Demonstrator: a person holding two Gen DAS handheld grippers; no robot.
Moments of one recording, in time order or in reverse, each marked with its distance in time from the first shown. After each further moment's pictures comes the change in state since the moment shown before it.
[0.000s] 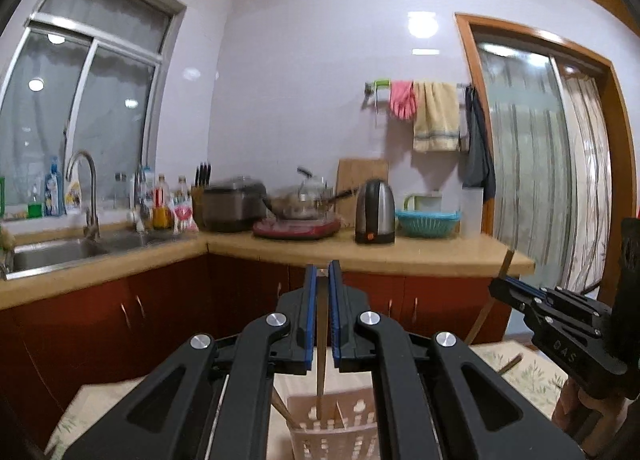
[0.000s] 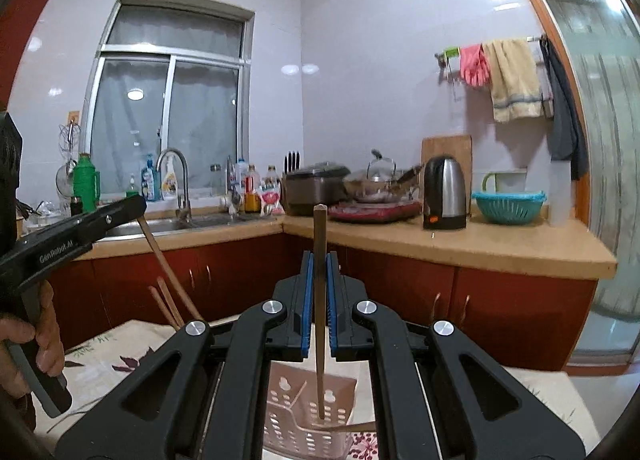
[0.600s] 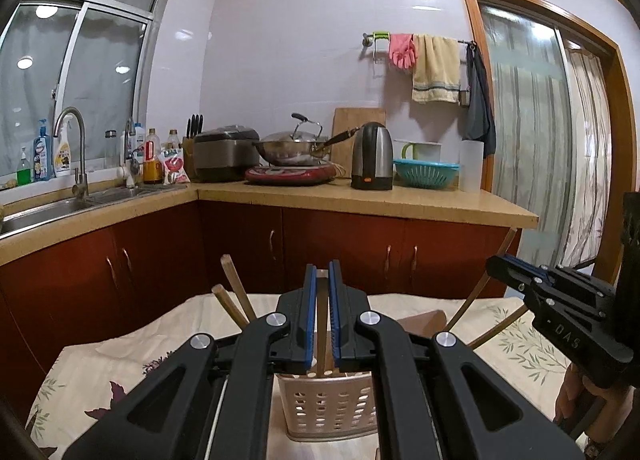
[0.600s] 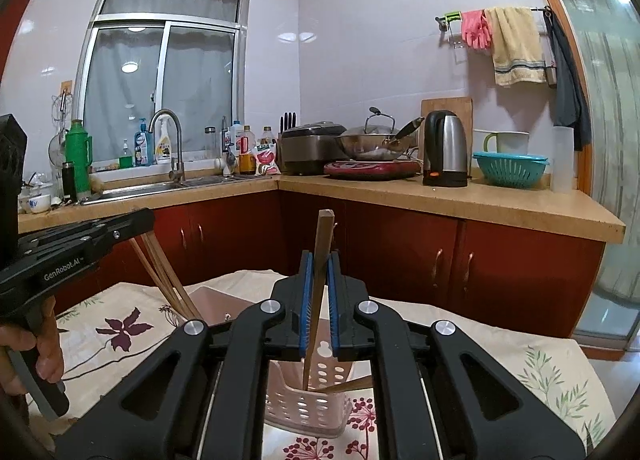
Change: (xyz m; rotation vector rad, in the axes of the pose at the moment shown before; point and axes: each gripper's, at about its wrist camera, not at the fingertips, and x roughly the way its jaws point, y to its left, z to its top) left arm 0.025 0.001 -0.042 -0.005 0.137 -0.023; right arm 0.015 0.007 -0.041 -0.023 0.092 -0.015
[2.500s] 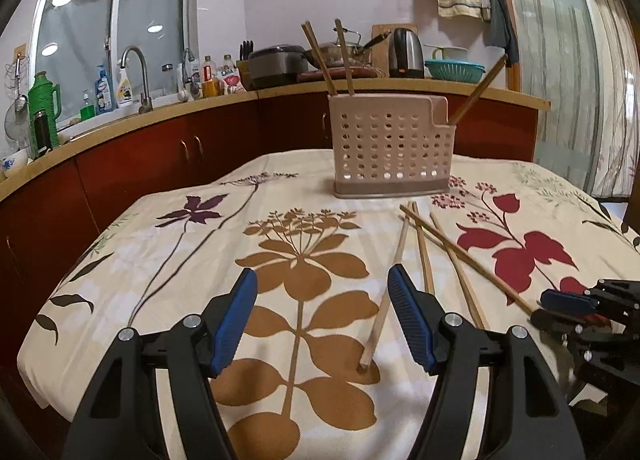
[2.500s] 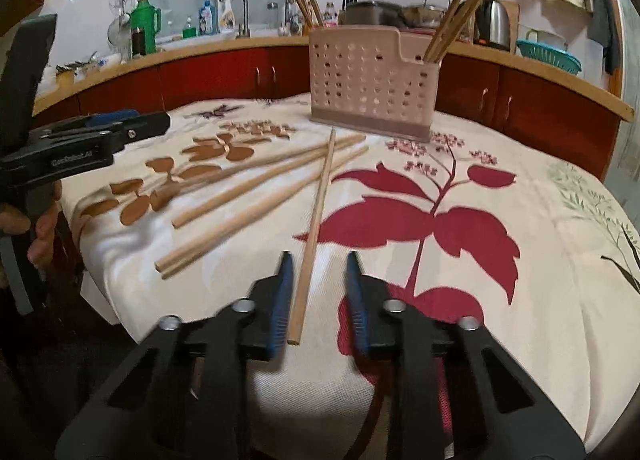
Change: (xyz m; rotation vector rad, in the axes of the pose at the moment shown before) left arm -0.142 -0.017 -0.186 0.029 0.262 0.204; right arm -0.146 0.070 -0.211 -0.074 0.410 0.148
